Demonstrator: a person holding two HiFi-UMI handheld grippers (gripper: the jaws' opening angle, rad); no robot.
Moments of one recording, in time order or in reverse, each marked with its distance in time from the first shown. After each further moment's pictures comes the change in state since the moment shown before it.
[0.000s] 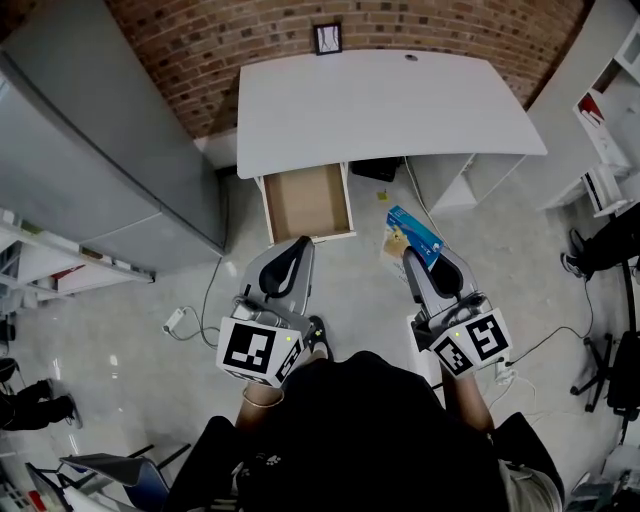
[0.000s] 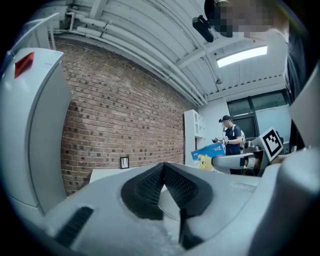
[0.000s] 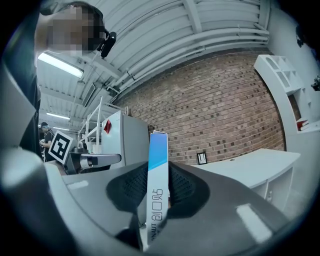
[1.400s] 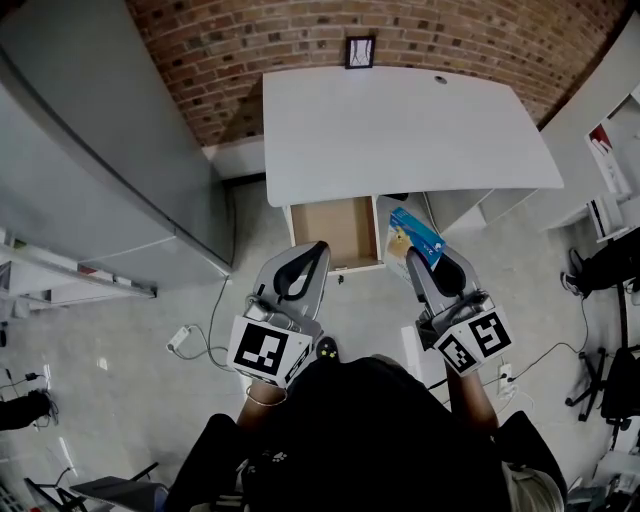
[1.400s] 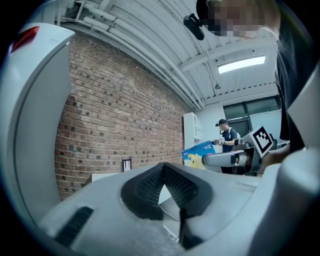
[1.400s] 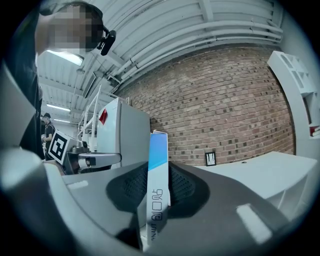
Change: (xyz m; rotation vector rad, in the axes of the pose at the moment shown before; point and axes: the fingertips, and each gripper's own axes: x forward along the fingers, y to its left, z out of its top) left arm 0.028 0.148 -0.005 -0.008 -0.025 -0.085; right arm 0.166 0.029 -0.010 -0.061 0.057 0.008
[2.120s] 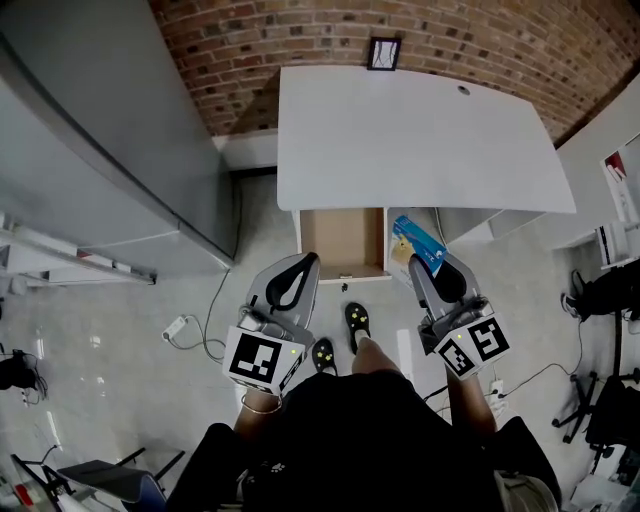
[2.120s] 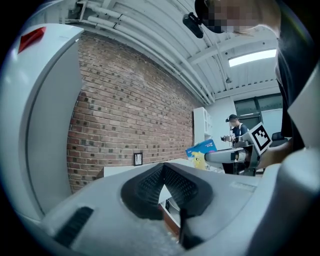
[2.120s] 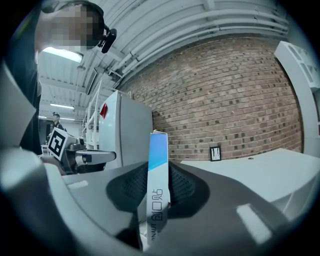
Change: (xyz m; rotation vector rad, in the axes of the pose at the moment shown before) left arm 0.002 0.040 -0.023 -0.031 0.052 0.105; right arm 0.041 -0.022 -0.019 -0.001 0.071 0.060
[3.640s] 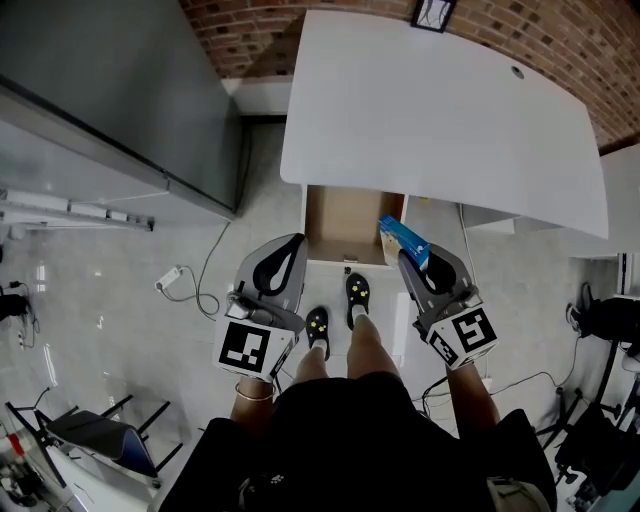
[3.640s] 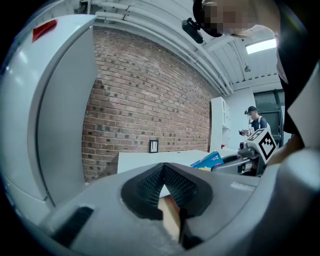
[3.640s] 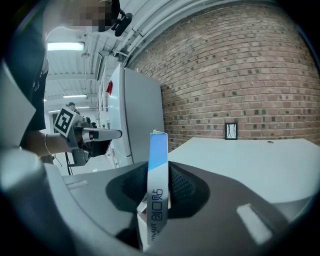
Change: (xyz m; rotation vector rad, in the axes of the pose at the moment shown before) left arm 0.051 0.063 -0.073 -0.103 0.087 0.190; right arm 0.081 -0.043 -0.111 -0.044 0.246 0.185
